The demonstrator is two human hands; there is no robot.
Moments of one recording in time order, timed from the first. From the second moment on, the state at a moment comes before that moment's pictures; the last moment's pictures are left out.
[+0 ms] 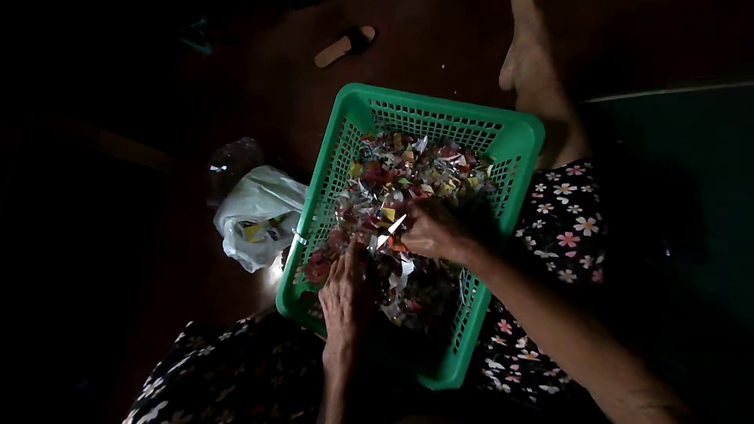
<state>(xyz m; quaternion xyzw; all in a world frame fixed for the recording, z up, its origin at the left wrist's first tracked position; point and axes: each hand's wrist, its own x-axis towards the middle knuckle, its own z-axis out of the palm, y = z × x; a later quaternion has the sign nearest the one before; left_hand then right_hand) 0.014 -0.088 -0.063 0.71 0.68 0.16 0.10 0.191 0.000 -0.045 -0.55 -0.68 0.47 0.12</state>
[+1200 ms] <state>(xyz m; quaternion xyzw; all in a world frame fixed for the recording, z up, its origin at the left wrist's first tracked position) -0.020 -0.123 -0.040 0.66 0.71 0.10 0.22 0.228 -0.008 -0.032 -0.63 -0.72 0.26 -0.09</state>
